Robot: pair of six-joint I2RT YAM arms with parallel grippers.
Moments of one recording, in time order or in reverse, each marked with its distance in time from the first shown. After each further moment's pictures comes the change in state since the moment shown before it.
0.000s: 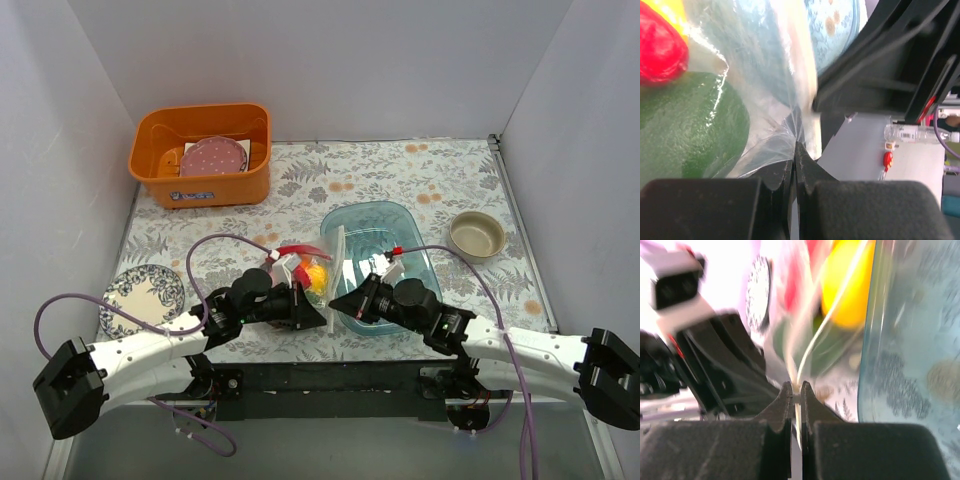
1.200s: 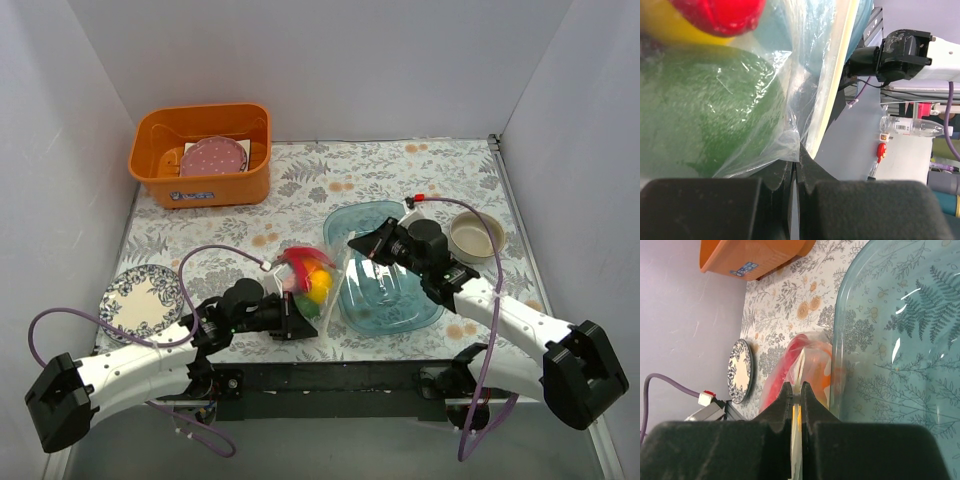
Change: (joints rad) left arm -0.002 -0.131 -0.079 -0.086 0.025 -0.056; right arm -0.435 0.180 0.265 -0.081 -0.140 -0.207
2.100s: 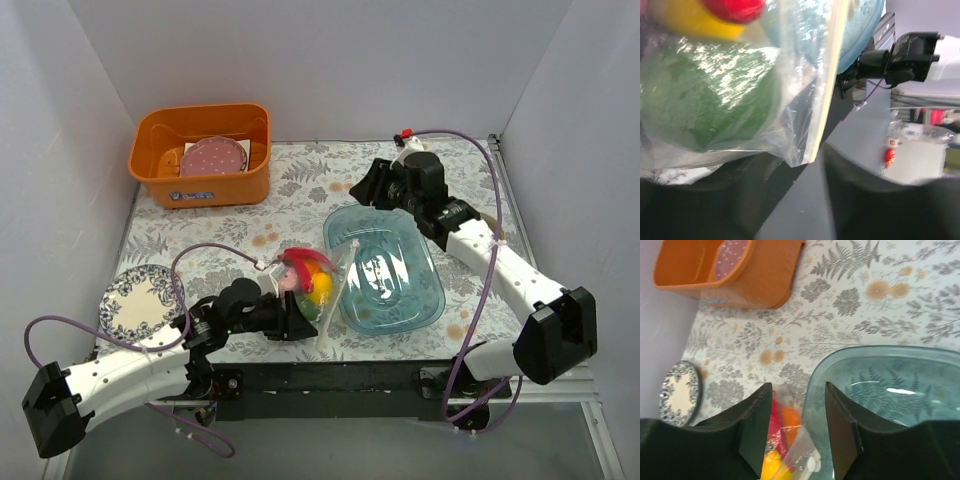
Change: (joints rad) left arm -0.011 -0.070 0.039 -0.152 -0.064 0.009; right arm -0.120 0.263 0.537 -0.334 -0.028 -0.389
